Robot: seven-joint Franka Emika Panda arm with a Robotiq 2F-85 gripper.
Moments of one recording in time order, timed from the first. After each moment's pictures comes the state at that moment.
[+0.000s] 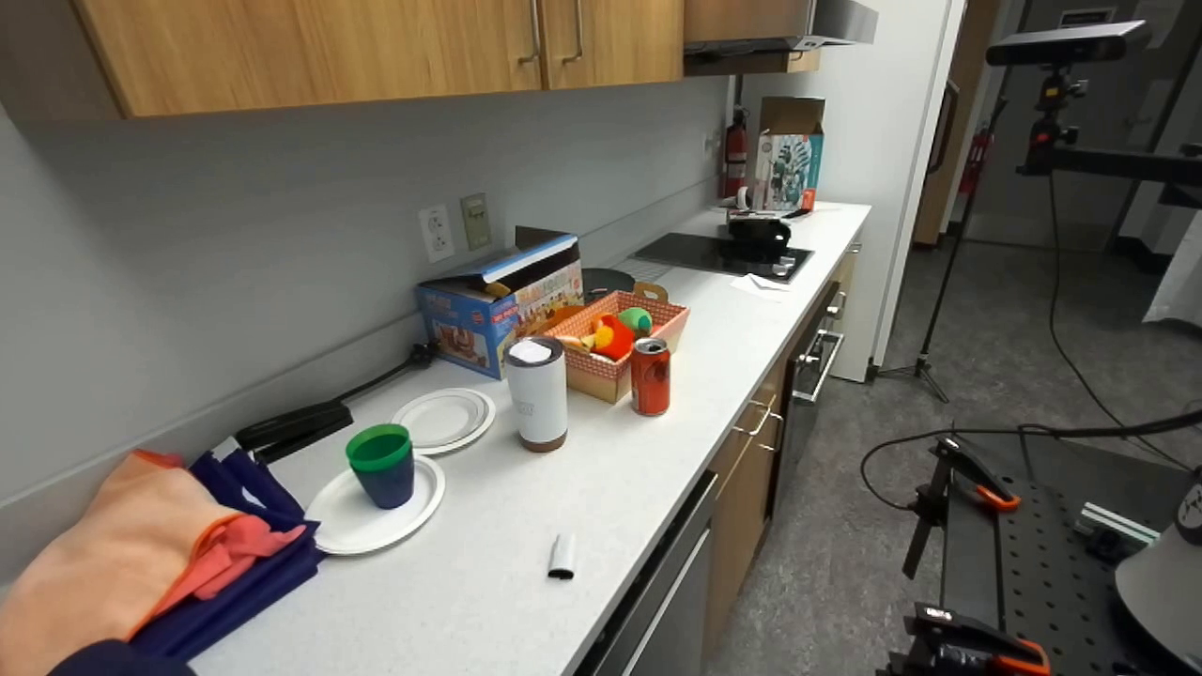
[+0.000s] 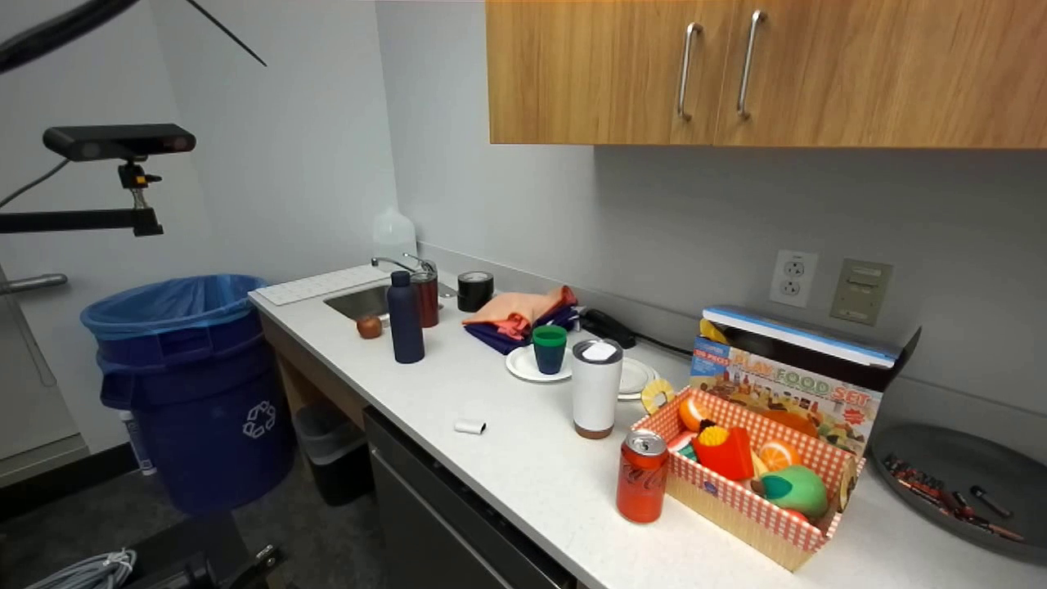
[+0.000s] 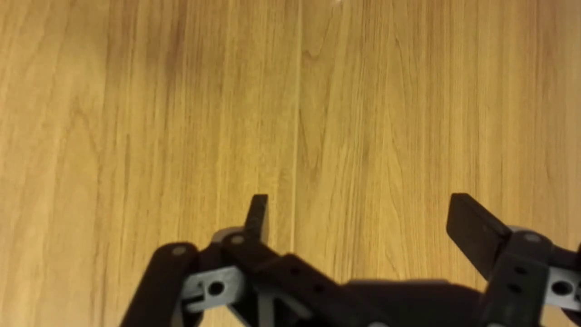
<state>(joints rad) 0.00 -0.01 -0.33 -1.42 0.93 2.21 -1.08</state>
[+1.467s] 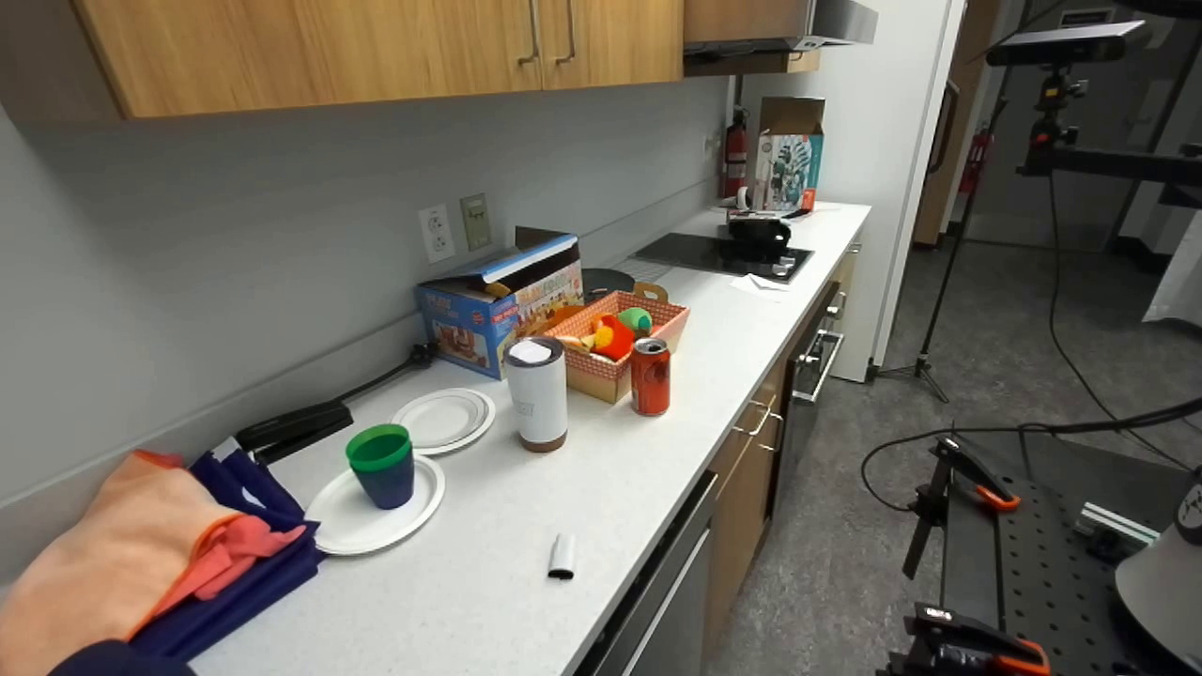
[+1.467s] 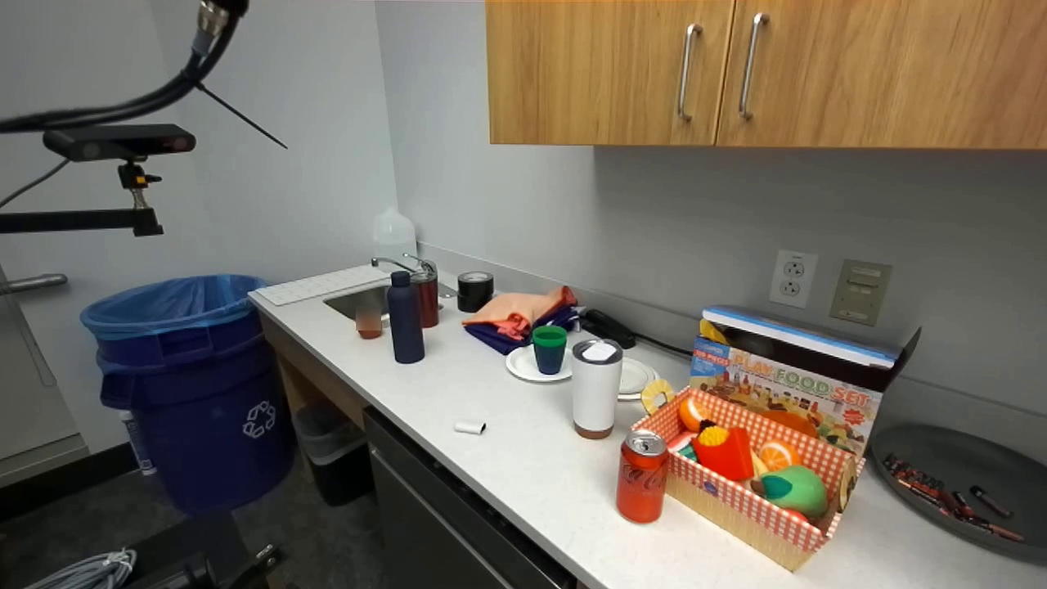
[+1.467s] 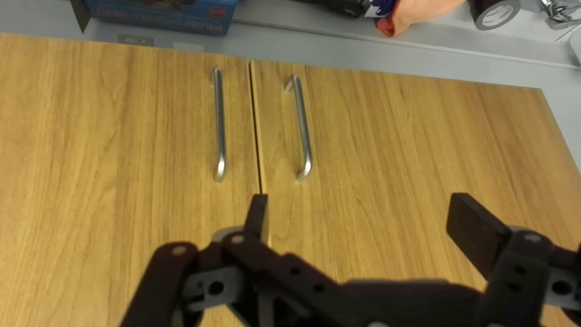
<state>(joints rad) -0.04 -0.19 -0.22 -1.69 0.57 2.16 -0.70</state>
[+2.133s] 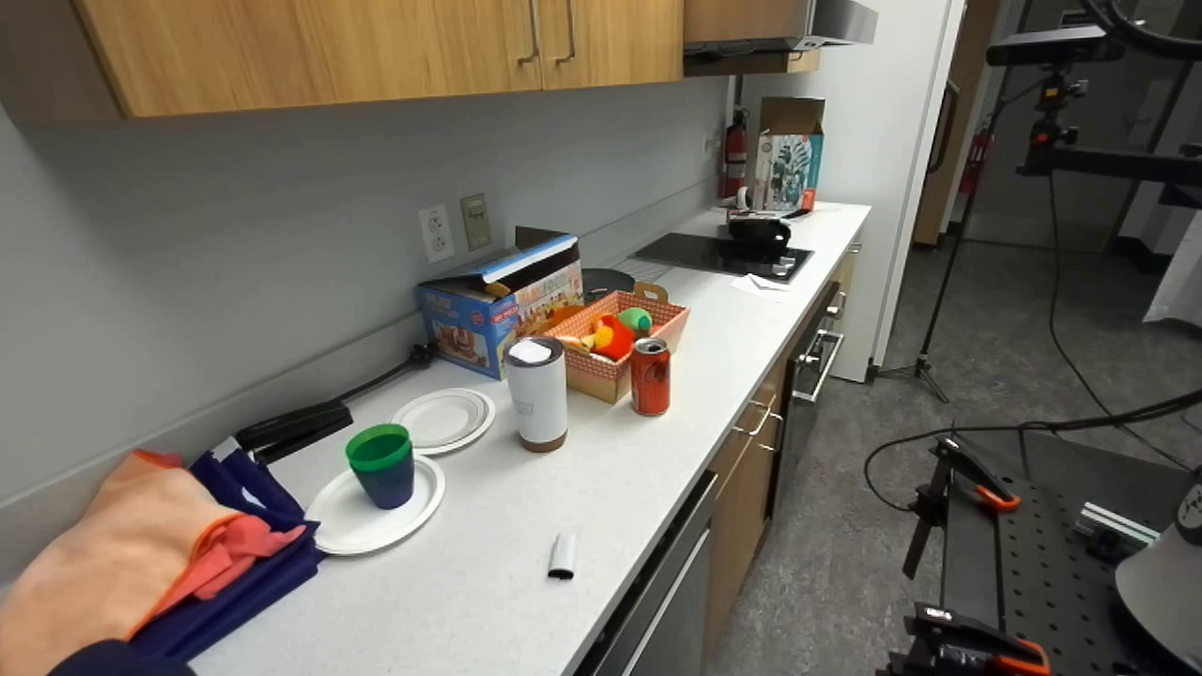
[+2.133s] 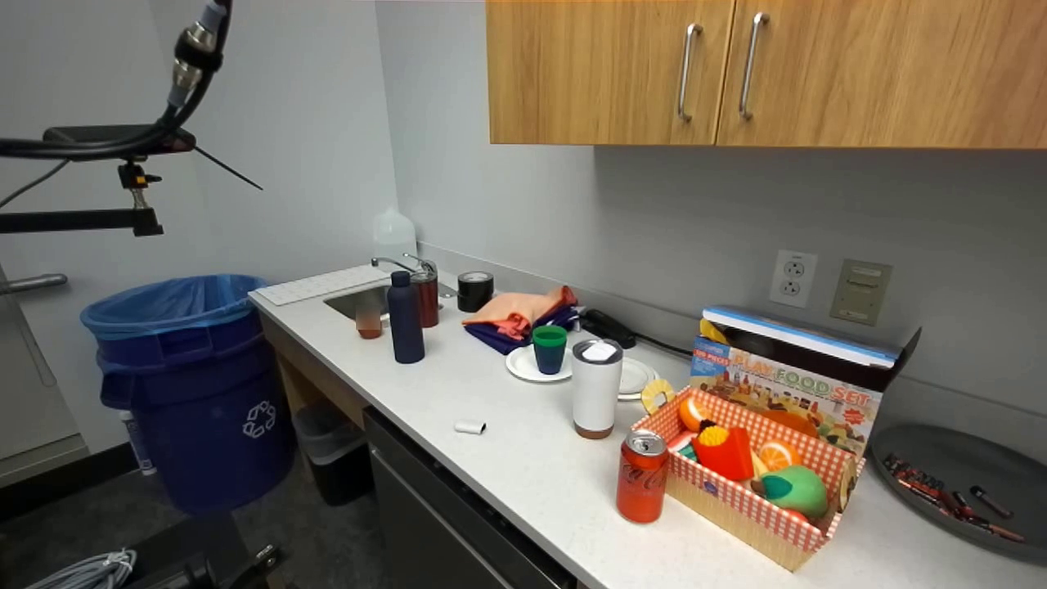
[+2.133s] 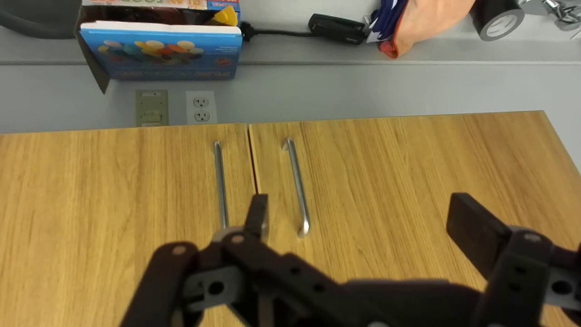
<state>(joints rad) -0.04 -0.35 -0.19 -1.92 0.48 2.25 -0.56</state>
